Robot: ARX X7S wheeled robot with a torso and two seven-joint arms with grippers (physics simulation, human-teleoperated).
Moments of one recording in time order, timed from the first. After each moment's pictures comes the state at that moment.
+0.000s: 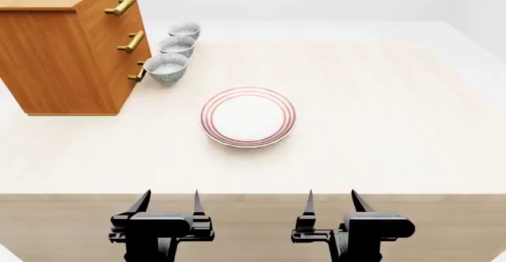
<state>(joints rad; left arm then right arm) 0.00 0.00 0.00 0.00 0.00 0.00 0.00 0.00 0.00 0.00 0.00 0.00 0.00 0.00</state>
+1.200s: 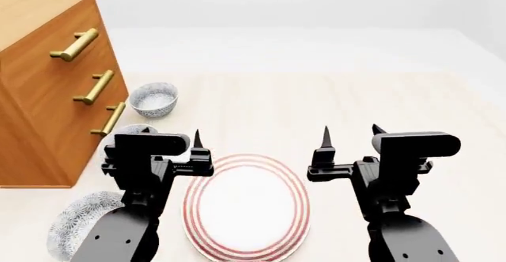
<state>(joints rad) -0.33 -0.09 0.07 0.36 -0.14 -0.69 -0.07 0.29 0.14 -0.01 -0.53 0.16 0.77 0.06</state>
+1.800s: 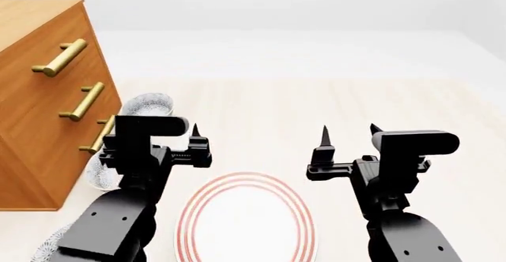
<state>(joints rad) -0.45 -0.11 0.06 0.39 -0.20 -0.92 -0.13 0.31 0.15 -0.01 -0.53 0.21 0.78 0.07</state>
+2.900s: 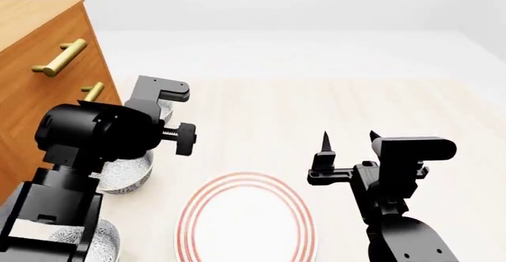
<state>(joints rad) -1.16 -0.28 0.39 -0.51 -0.62 -1.32 -0.33 0.28 0.18 -0.01 -0.49 0.25 0.75 0.10</state>
